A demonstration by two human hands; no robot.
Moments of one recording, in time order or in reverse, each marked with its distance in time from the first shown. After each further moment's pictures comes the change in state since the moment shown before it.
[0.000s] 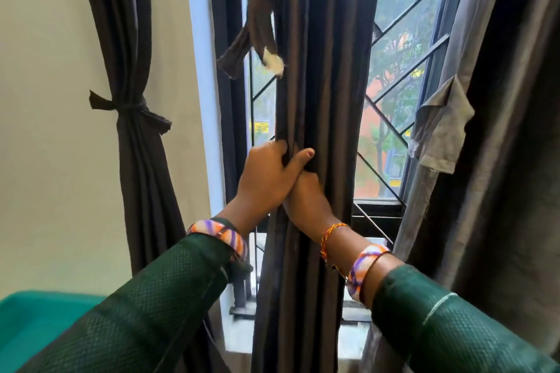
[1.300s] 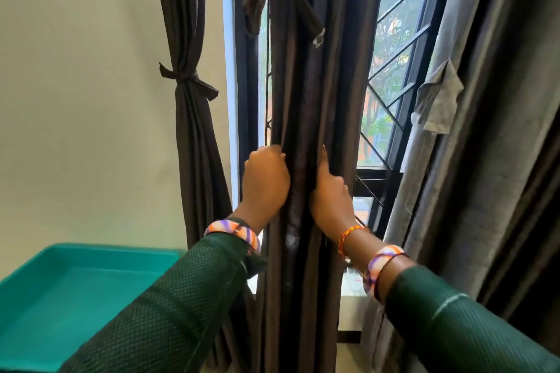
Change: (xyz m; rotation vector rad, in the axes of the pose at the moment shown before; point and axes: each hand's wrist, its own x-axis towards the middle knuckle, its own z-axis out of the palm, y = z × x) left_hand -0.110 0.030 -0.092 0.111 -0.006 -0.182; right_hand -0.141 -0.062 -0.019 -0.176 0.042 0.228
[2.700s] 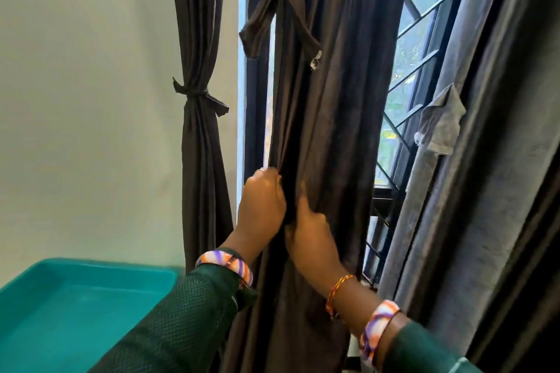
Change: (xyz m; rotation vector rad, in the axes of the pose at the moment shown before) left_hand 0.002 -0.043 0.000 -0.153 0.052 0.059; right_hand -0.022 -0.032 0.044 0.154 0.065 -0.172
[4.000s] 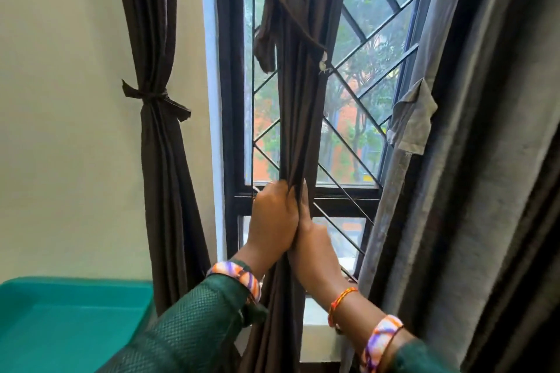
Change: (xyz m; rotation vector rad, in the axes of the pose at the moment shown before) left_hand 0.001 0.022 0.070 -0.151 0.039 0.117; right_hand 0.019 0.053 -0.016 0.092 -0.067 0.069
